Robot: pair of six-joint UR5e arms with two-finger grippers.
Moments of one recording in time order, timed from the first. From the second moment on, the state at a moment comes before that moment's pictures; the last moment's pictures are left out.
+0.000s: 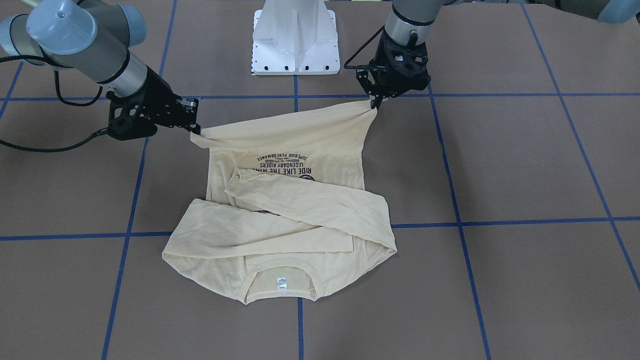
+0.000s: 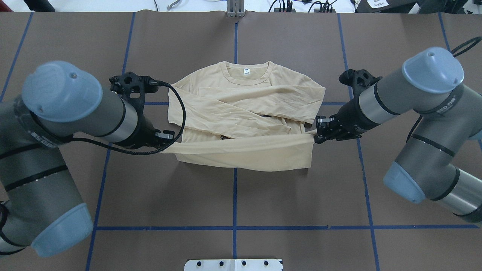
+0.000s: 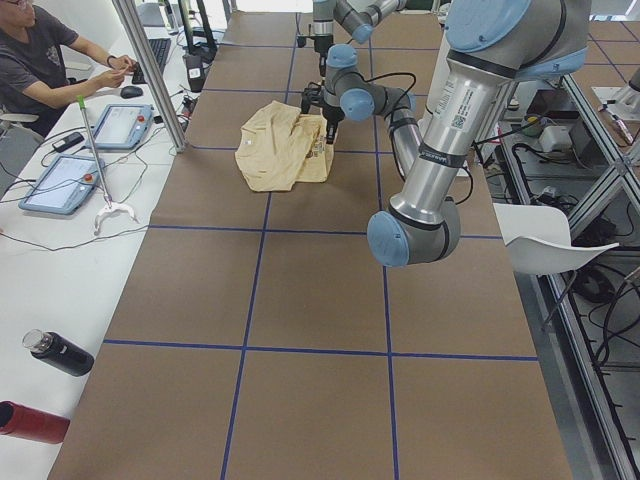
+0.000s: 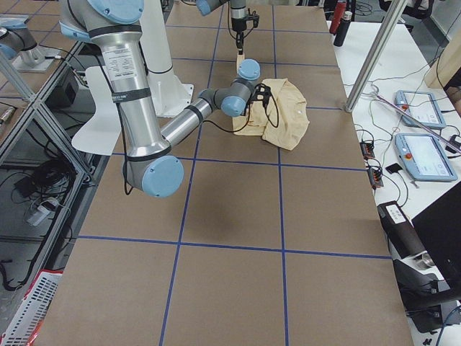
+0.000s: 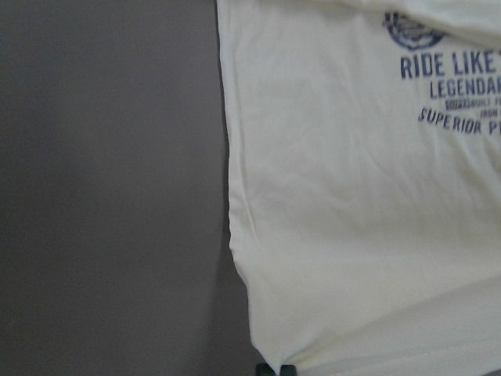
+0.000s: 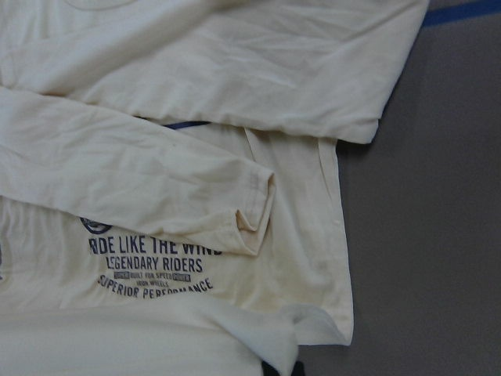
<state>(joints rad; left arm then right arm) -0.64 -2.05 -2.10 -1.45 -1.94 -1.08 0.78 -1.26 1.89 -1.21 2.27 1.28</state>
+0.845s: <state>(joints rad) -0.80 -2.18 -1.81 -1.63 -1.95 -1.02 0.95 -0.98 1.58 -1.20 2.22 1.25</state>
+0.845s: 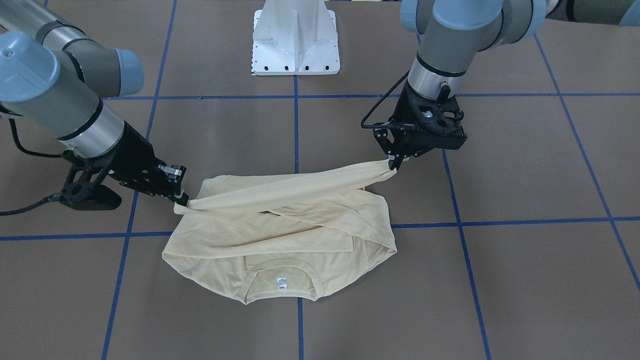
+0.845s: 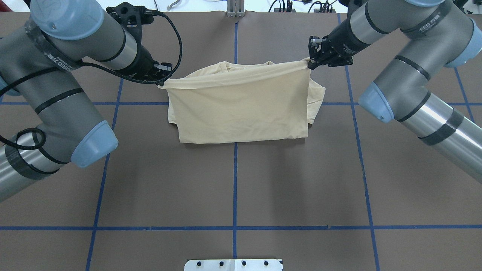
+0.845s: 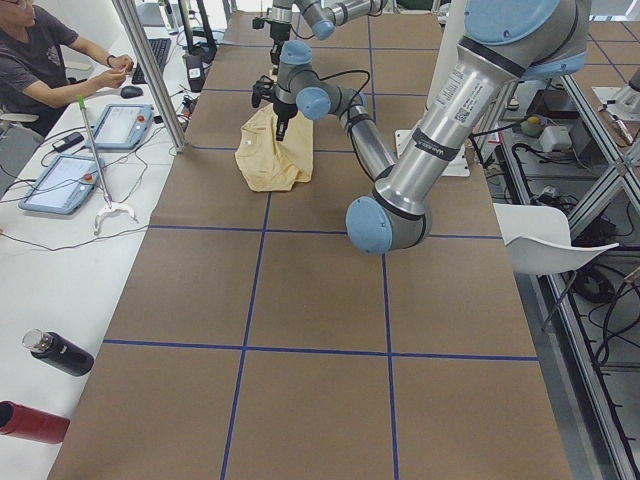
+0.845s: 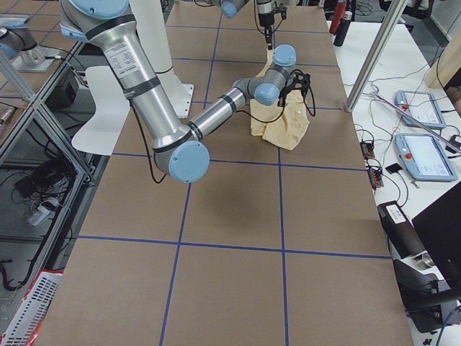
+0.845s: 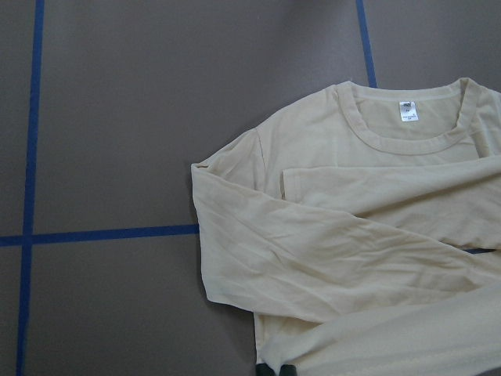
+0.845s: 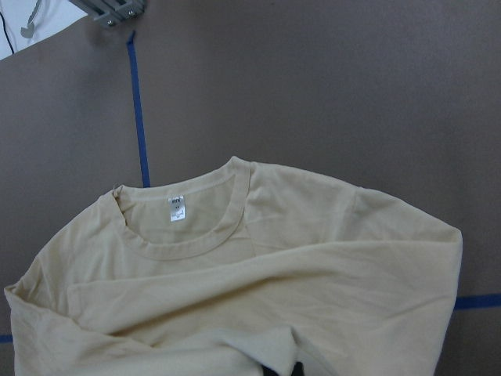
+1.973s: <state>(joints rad) -0.83 -2.30 -1.27 -2.16 -1.89 -1.05 0.94 -0.83 1.22 -1.01 2.13 1.24</state>
